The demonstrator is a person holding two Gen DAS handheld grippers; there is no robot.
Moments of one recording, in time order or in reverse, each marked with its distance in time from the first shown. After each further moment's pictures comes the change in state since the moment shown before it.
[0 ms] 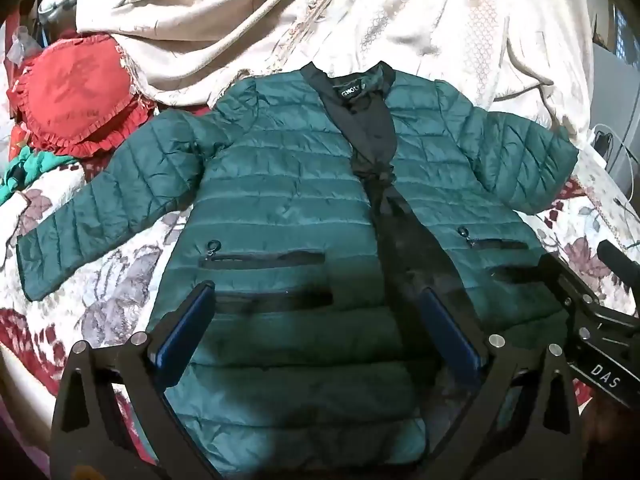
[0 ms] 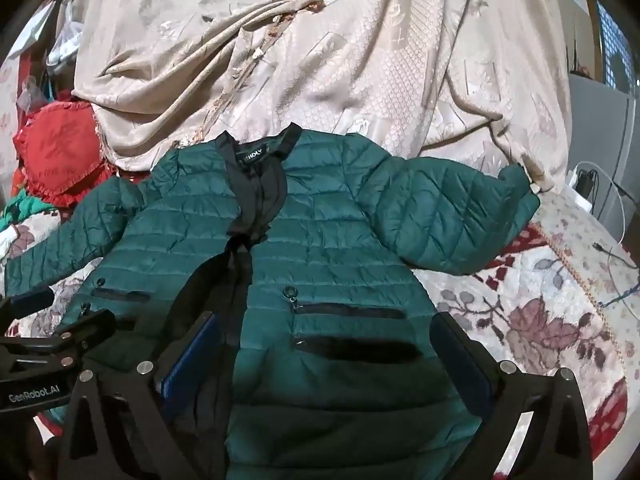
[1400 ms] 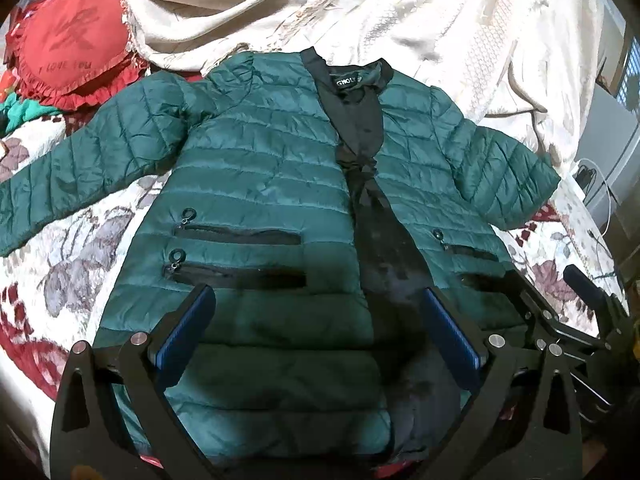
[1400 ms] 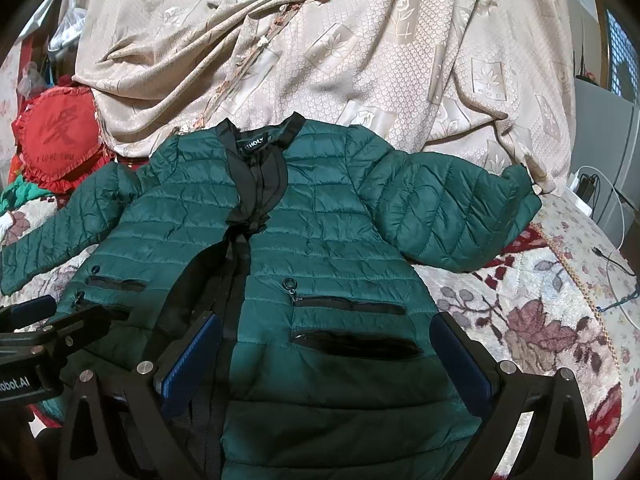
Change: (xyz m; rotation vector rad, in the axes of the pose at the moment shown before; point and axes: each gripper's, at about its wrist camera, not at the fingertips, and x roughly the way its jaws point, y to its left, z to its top) left arm 0.004 0.016 -0.006 -0.144 0.049 -0.129; right arm 0.008 -0.002 -0.003 -0.008 0.029 0.006
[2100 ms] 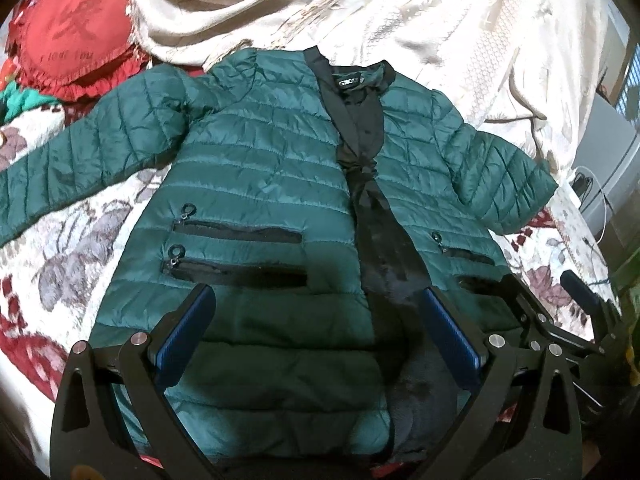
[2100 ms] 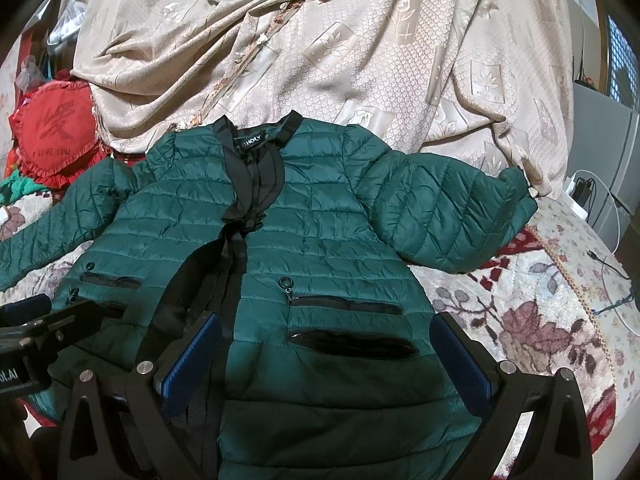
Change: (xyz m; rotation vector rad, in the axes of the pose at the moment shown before) left arm 0.002 0.008 0.000 -0.033 0.010 -0.023; right arm -0.001 0.000 0.000 -0.008 0.002 -0.018
